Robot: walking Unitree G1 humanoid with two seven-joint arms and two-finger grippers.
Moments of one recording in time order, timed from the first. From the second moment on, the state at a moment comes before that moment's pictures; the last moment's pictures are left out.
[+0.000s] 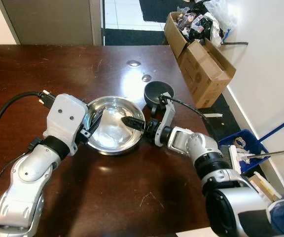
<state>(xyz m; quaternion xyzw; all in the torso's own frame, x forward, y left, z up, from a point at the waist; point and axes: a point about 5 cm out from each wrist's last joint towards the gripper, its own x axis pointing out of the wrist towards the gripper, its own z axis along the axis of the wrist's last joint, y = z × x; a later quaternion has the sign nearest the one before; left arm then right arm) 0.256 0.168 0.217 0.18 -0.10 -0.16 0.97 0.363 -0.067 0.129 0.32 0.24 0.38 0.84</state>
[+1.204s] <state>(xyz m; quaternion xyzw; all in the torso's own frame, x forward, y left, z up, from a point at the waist) 0.280 0.157 0.221 0.10 -0.12 -0.09 0.98 0.357 -0.089 0.180 0.26 0.01 0.33 0.91</state>
